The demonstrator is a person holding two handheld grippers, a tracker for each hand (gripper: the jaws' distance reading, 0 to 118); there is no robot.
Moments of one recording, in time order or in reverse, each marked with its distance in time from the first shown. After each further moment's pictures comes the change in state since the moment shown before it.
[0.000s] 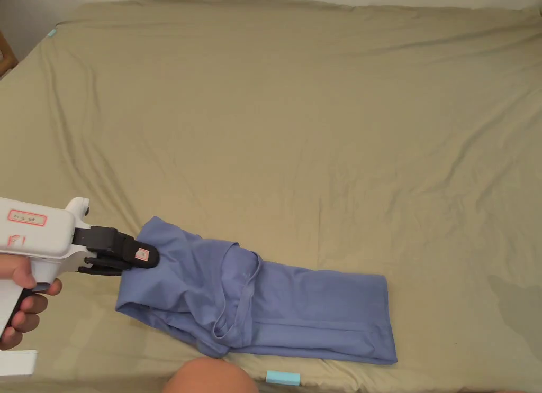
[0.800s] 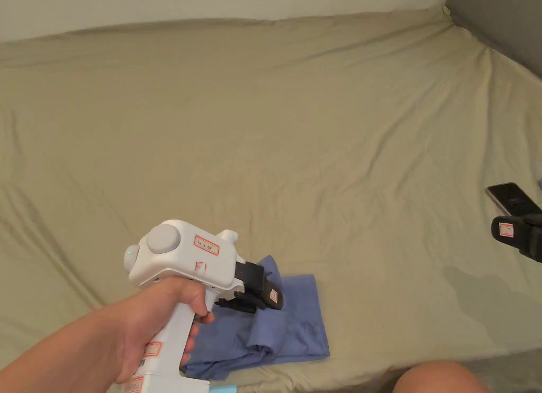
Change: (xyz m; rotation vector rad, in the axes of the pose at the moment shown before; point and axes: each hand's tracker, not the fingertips) left arm 0.164 -0.042 -0.270 -0.288 0.140 -0.133; right arm 0.038 -0.033 0.034 0.046 -0.021 -0.076
